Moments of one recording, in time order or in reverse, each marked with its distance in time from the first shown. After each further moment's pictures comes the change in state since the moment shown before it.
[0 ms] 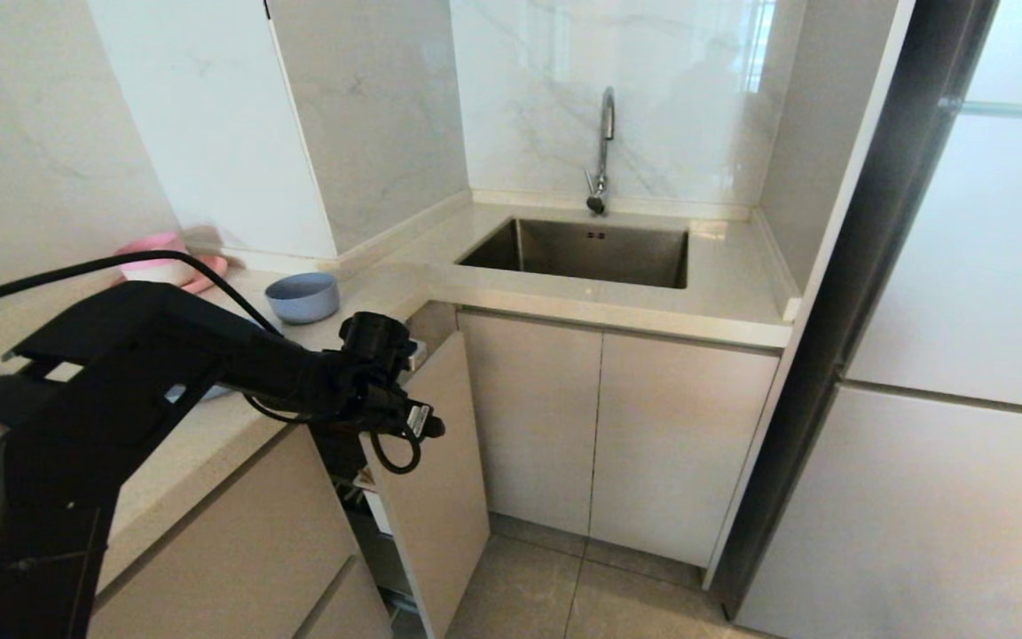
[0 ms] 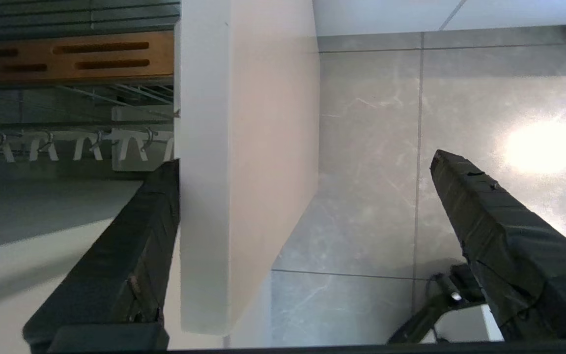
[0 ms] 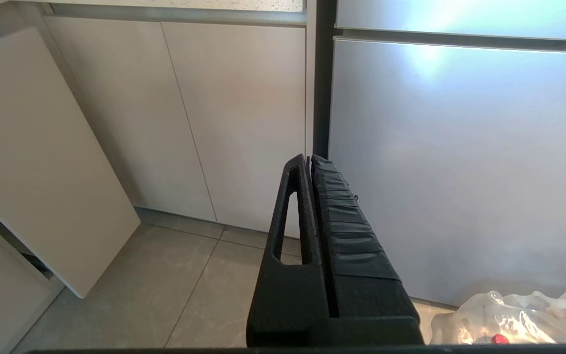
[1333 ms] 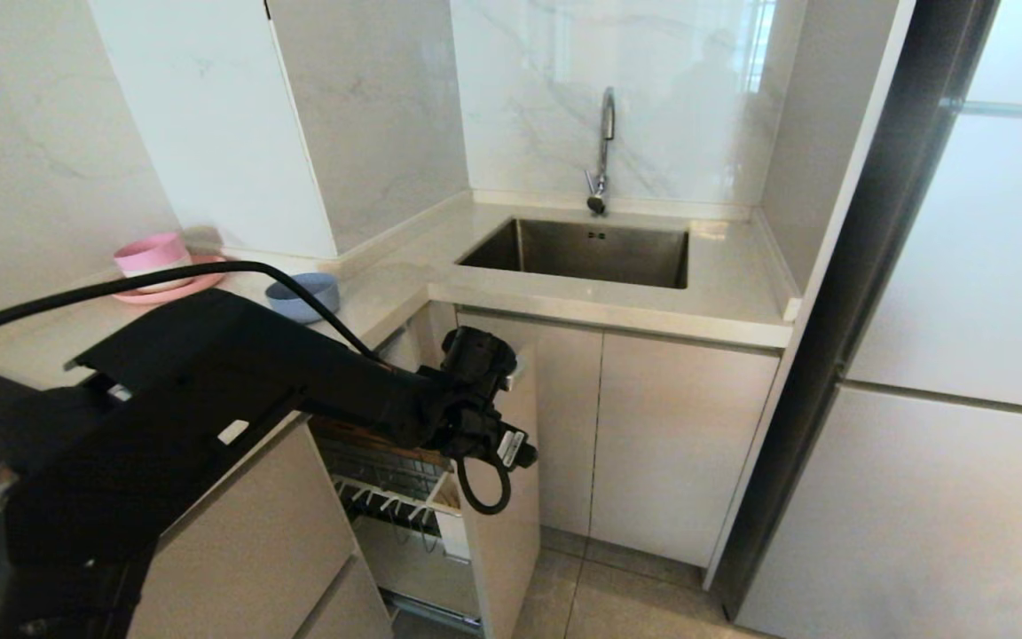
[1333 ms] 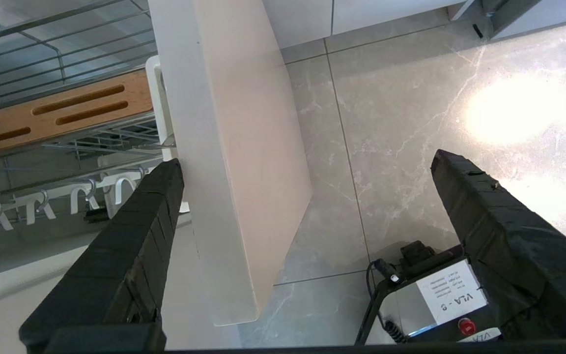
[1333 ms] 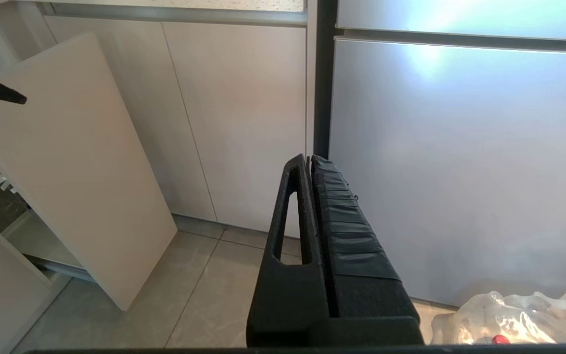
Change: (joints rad) left arm -0.297 -0.024 0.020 -0.002 0.025 -0.067; right arm 0.000 0.000 0.000 0.000 0.000 0.000
